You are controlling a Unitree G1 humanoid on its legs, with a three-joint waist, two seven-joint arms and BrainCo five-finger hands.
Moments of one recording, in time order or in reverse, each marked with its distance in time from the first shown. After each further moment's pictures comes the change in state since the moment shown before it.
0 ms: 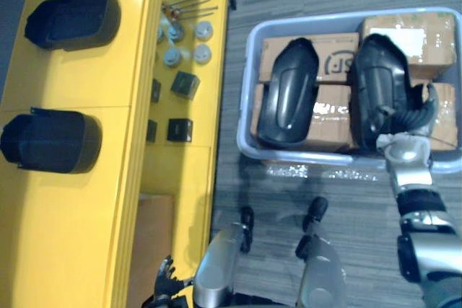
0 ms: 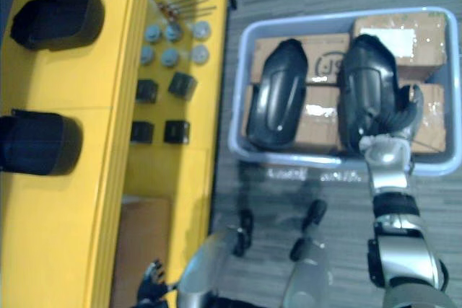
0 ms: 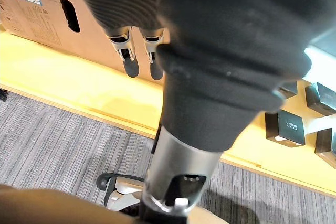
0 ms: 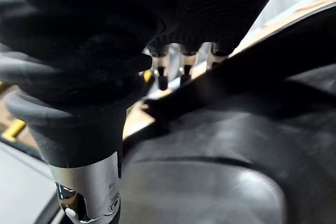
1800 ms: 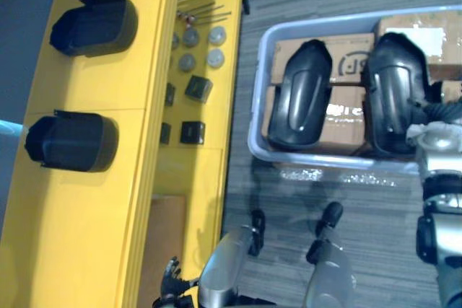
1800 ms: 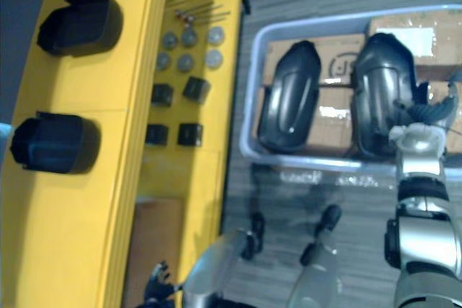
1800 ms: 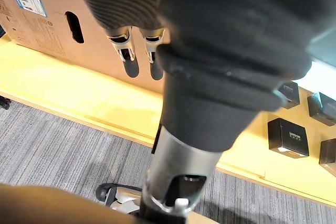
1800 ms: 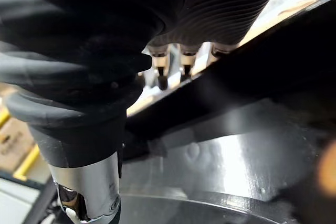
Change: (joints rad) left arm -0.038 -0.022 -0.030 0.054 0.001 0.014 0.008; right arm -0.178 -0.146 -0.014 0.220 0.070 0.083 0.154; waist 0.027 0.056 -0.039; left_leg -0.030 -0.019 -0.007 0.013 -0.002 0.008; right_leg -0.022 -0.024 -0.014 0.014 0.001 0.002
